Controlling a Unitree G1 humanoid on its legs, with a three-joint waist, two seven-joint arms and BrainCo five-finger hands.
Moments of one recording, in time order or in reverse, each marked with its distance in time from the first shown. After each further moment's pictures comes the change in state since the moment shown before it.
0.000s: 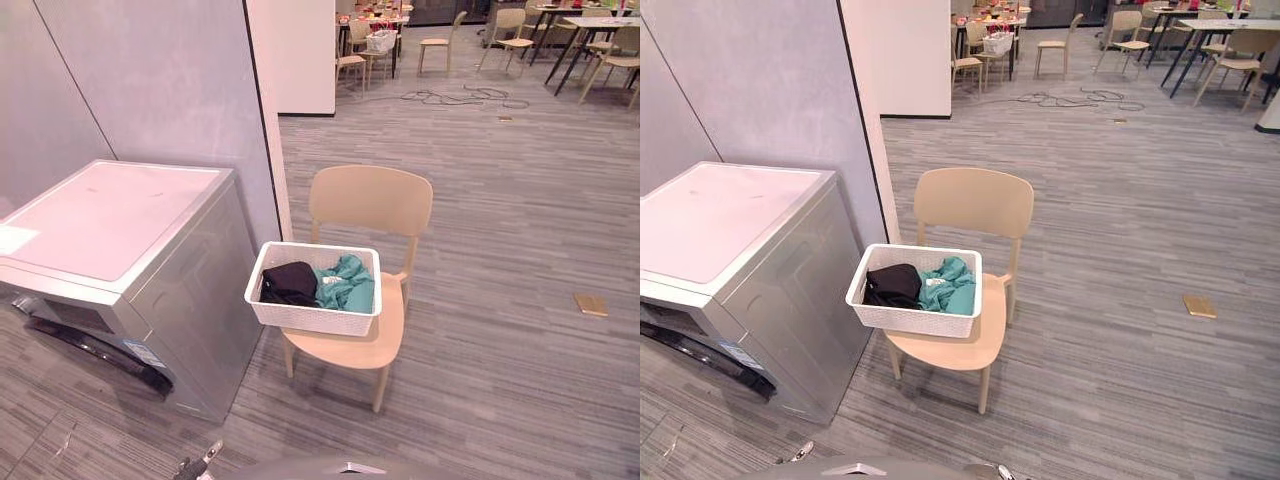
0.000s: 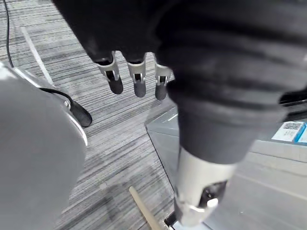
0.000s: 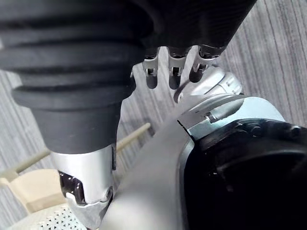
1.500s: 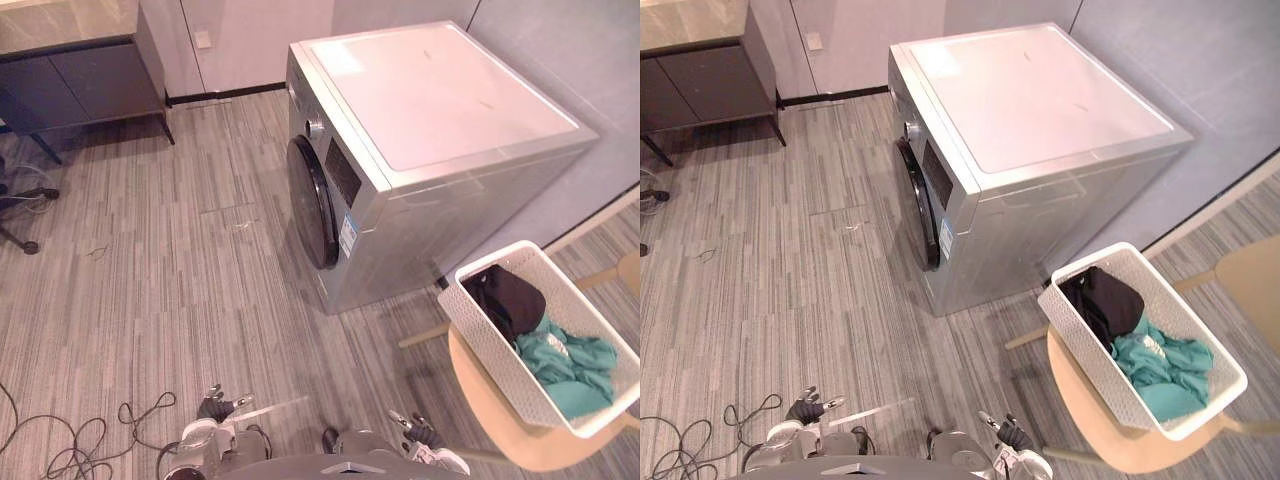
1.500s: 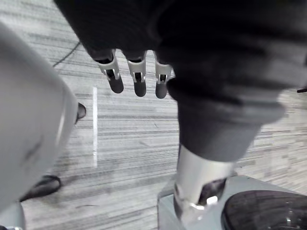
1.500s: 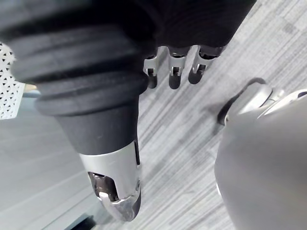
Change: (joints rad) left arm -0.155 0.032 -0.340 -0.057 0.130 -0.030 0.033; right arm -0.170 -0.003 0.156 0.025 0.156 -0.030 -0.064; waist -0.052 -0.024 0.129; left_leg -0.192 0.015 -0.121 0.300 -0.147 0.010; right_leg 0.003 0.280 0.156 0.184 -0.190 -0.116
